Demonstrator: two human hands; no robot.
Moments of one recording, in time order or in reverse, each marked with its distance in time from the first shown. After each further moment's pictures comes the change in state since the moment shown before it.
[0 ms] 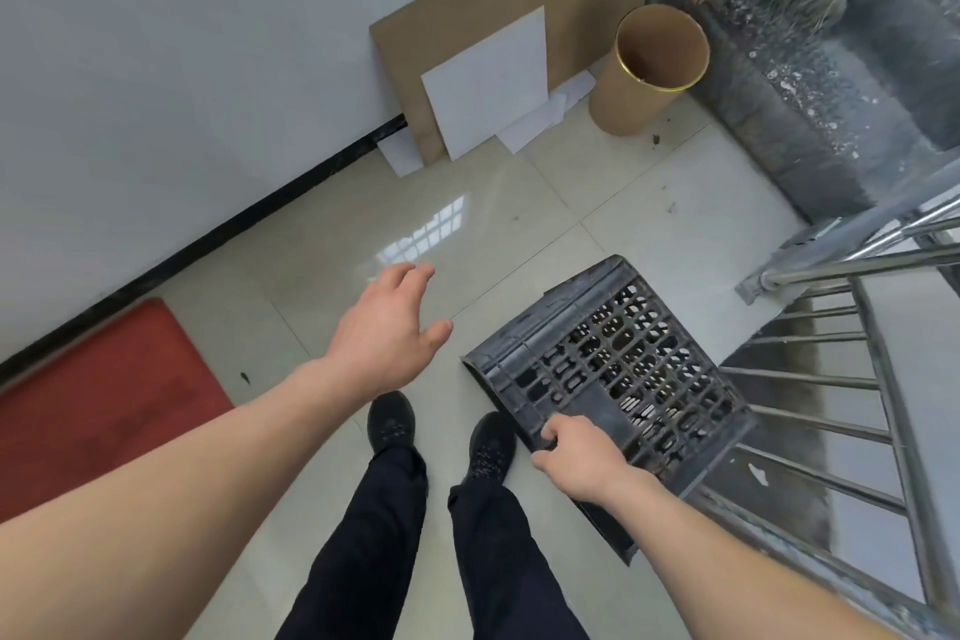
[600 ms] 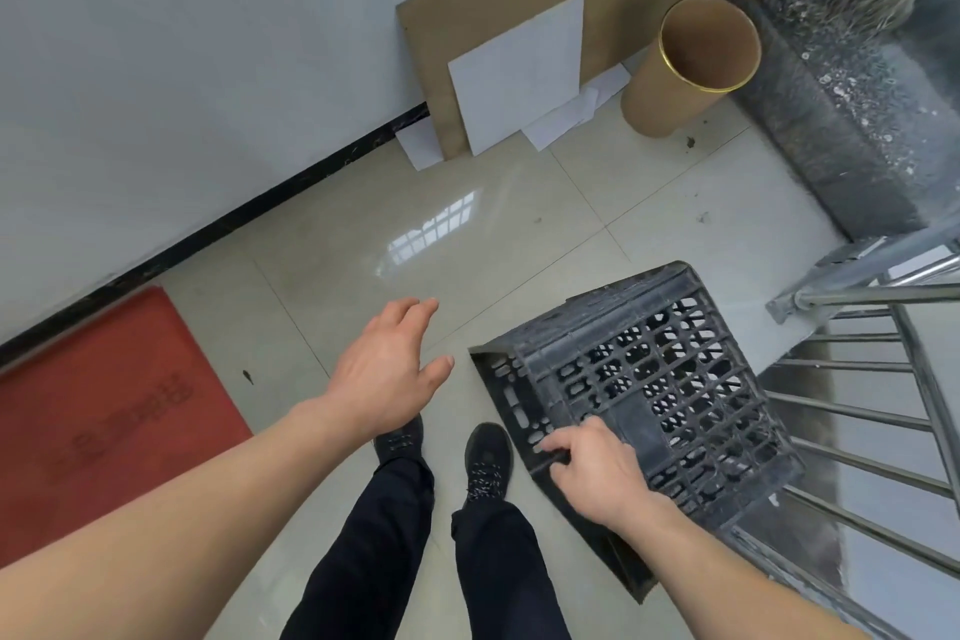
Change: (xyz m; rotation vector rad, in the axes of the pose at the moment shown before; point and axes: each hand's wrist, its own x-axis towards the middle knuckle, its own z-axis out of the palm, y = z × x) left_hand 0.024 -0.052 0.024 -0.036 -0.071 -0.040; right_hand 0.046 -0.022 0.002 -0.168 0.095 -0.096
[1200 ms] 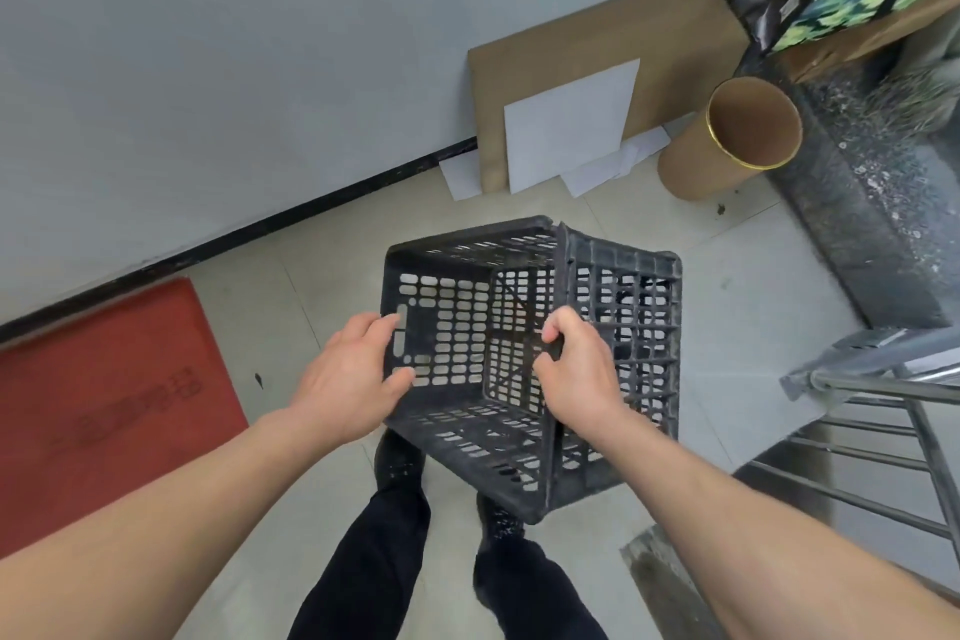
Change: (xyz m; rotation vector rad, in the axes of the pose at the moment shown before) left_hand -0.001 -0.069 -0.034 -0.059 0.085 -0.168; right_hand 0.043 -0.116 -0.091 0.332 0.476 -0.199
